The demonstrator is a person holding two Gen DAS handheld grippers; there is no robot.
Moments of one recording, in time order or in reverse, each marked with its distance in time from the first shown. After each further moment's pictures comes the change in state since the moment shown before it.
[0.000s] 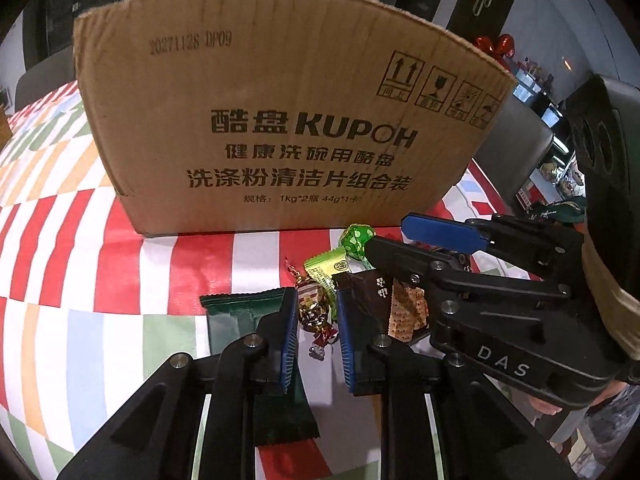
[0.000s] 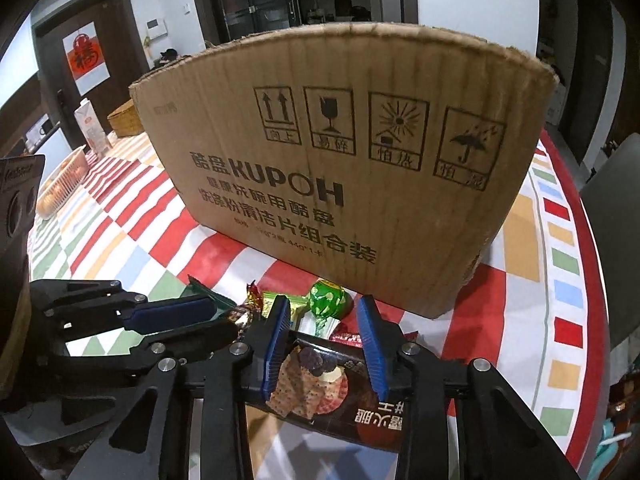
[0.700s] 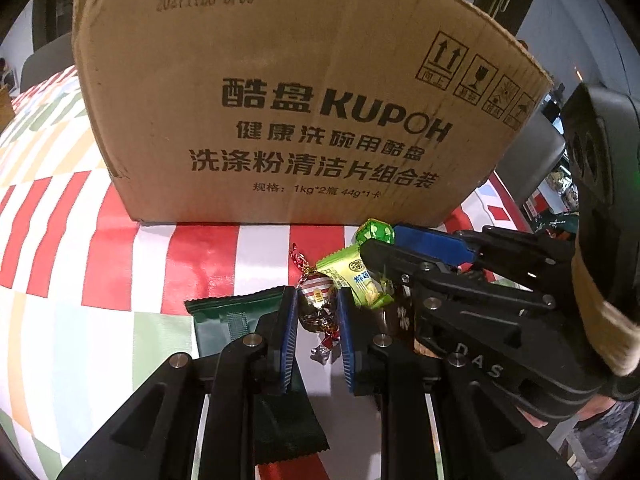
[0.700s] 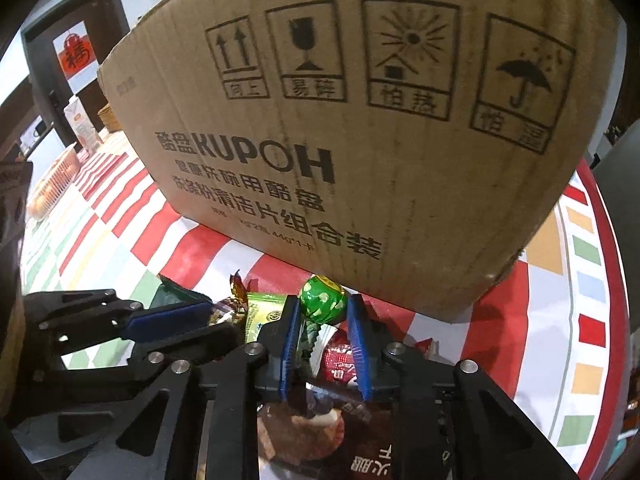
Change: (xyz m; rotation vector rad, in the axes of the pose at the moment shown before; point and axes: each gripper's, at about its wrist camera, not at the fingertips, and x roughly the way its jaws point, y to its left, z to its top) left arm 0.012 0.011 0.004 -0.051 0.011 0.012; right arm 0.032 -0.002 0.004 0.016 0.044 0.005
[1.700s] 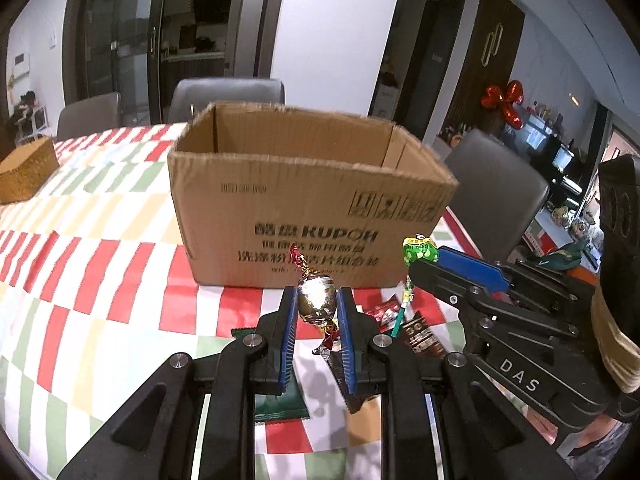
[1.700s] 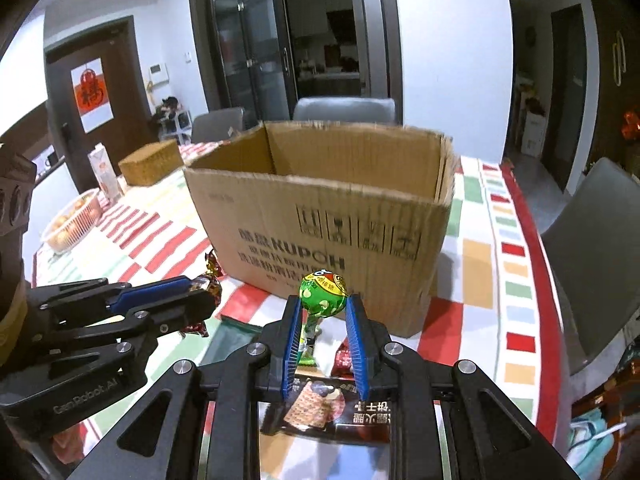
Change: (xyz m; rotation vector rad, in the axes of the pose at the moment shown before) left arm -0.116 -0.024 -0.004 0.020 -0.247 0.070; right arm -0.122 0.015 -0.012 0.002 -0.260 -0.032
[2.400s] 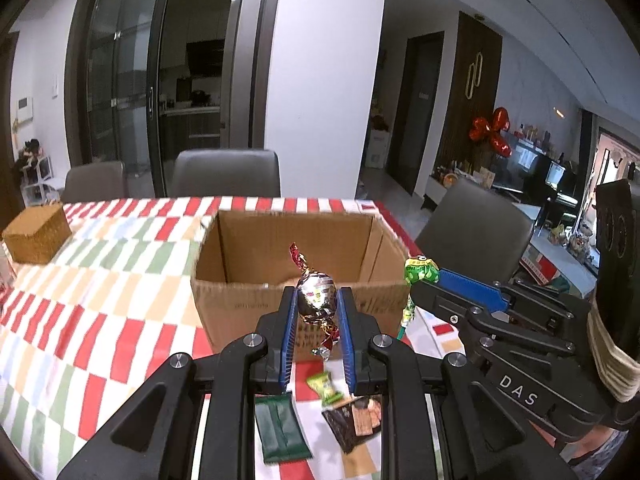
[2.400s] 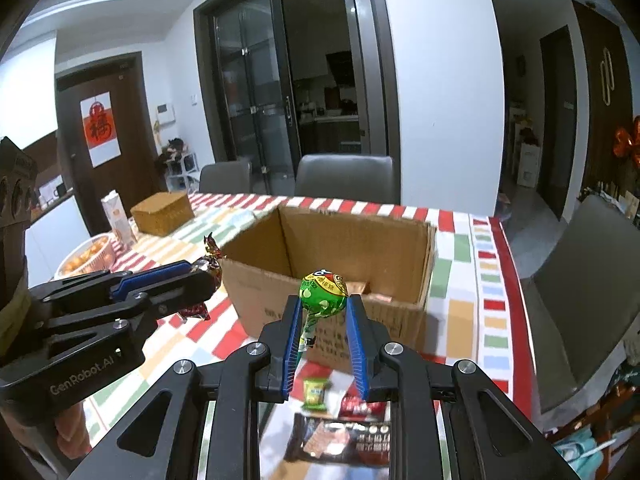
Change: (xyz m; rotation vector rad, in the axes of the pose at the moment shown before) left arm -0.051 -0.013 0.060 0.069 -0.179 0.014; right arm -0.055 0.004 0.047 0.010 -0.155 0.002
